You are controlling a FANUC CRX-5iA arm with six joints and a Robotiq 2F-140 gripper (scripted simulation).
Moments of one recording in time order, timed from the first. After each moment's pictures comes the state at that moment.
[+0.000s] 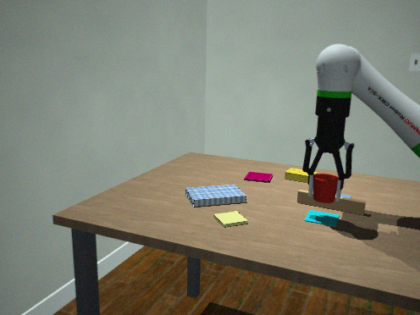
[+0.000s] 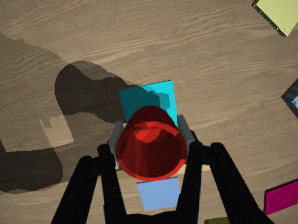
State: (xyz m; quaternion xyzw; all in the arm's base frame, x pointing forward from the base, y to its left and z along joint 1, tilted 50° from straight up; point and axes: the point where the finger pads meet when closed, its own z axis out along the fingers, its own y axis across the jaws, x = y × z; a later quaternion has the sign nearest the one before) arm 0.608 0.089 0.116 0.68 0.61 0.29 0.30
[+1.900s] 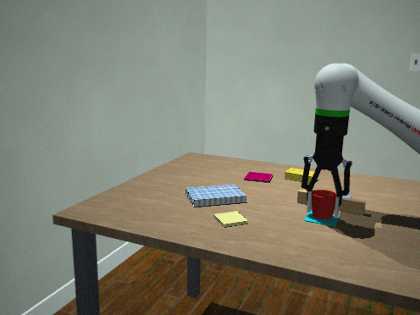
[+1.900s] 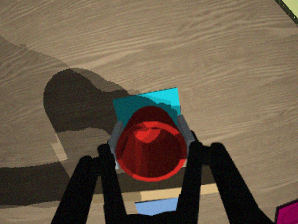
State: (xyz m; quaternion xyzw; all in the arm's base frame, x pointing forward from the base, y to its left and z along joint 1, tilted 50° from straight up) arm 0.647 0.087 0.083 0.68 0.61 0.29 0.30
